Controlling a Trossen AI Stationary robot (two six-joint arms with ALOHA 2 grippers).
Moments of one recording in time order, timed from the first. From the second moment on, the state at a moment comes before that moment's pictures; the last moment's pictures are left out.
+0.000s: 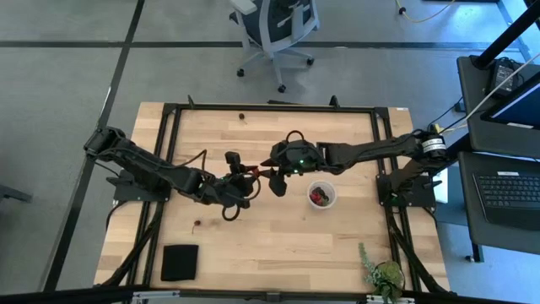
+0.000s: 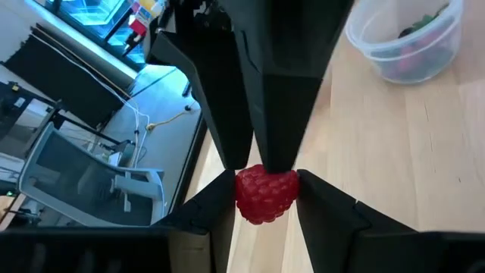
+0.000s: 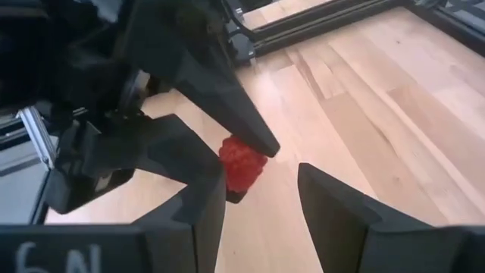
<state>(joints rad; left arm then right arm) -0.32 1.43 0.92 -0.13 -0.88 0.22 0.02 1.67 1.21 -0.02 0.06 0.35</state>
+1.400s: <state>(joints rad) -0.33 1.43 0.92 -0.12 -0.84 0.23 0.02 1.69 1.21 -0.03 0.01 0.26</state>
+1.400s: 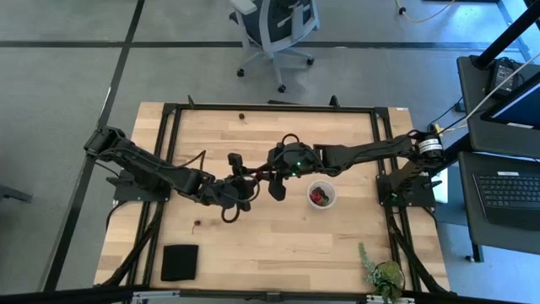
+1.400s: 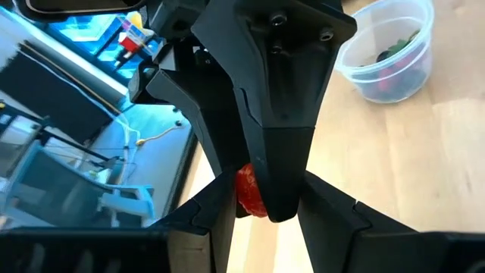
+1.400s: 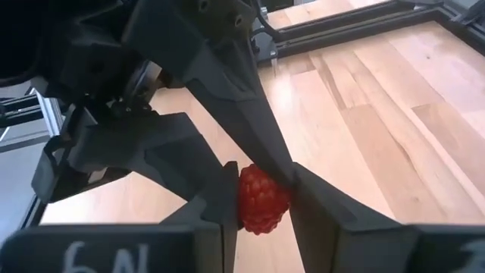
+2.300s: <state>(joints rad) -0.36 1.41 0.92 -0.11 -0.78 0.18 0.00 1.61 1.20 -0.23 0.08 0.25</state>
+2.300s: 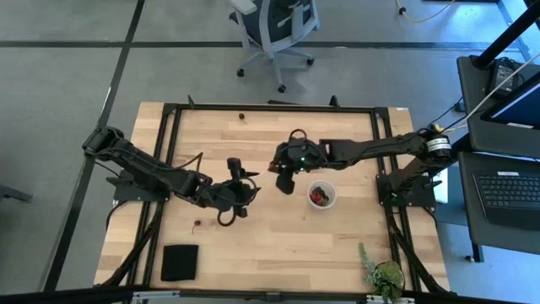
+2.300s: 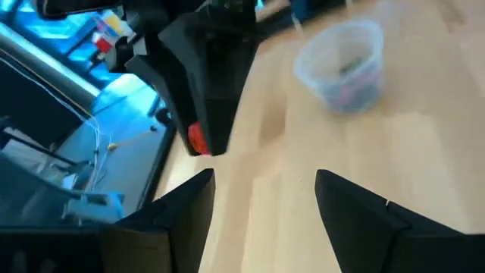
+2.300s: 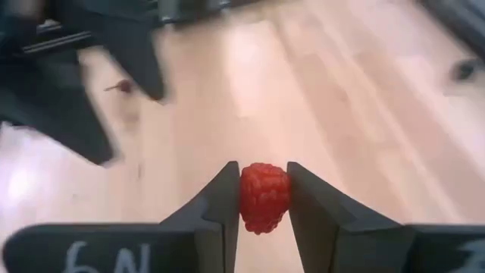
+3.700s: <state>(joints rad) -0.39 1.27 0.92 -0.71 -0.68 -0.54 0.18 1.58 1.04 -0.83 0.02 0.75</state>
